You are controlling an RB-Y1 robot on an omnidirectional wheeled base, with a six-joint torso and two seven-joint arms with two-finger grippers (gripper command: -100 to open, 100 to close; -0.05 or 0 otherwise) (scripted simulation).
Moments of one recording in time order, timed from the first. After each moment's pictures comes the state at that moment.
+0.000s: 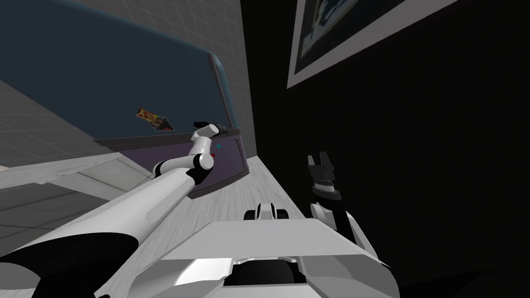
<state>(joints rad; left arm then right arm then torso) -1.26 0.59 0.46 -0.67 0.35 0.54 0.44 0.54 -0.05 -0.07 -2.29 0.08 -0.55 -0.15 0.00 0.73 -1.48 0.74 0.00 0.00</state>
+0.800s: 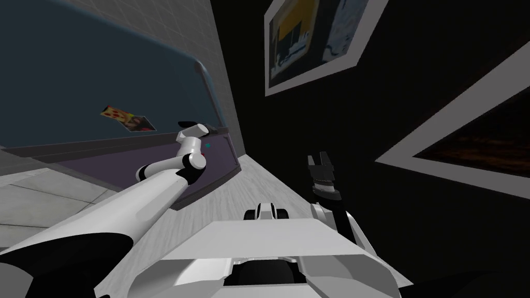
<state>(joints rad) -1.23 0.68 0.55 -0.66 0.26 0.55 0.45 0.54 -0.05 -0.07 -2.29 0.08 -0.55 -0.15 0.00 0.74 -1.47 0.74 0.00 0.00</state>
